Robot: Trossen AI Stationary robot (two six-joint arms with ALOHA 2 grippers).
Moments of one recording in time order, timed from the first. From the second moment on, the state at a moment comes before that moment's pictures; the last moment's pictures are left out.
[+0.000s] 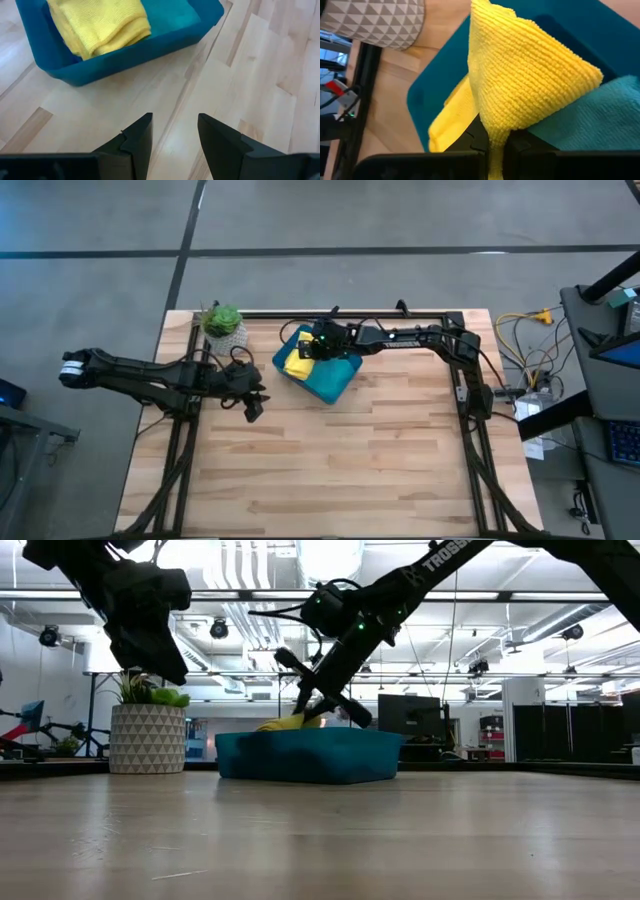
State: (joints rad) left arm -0.04 0.93 0.65 -0.53 -0.21 -0.51; right arm -0.30 2.06 1.50 -0.25 0.03 1.04
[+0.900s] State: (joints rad) left arm -0.02 0.98 0.65 -0.48 -0.25 -0.52; right arm -0.31 1.94 1.62 -0.74 0.12 0.87
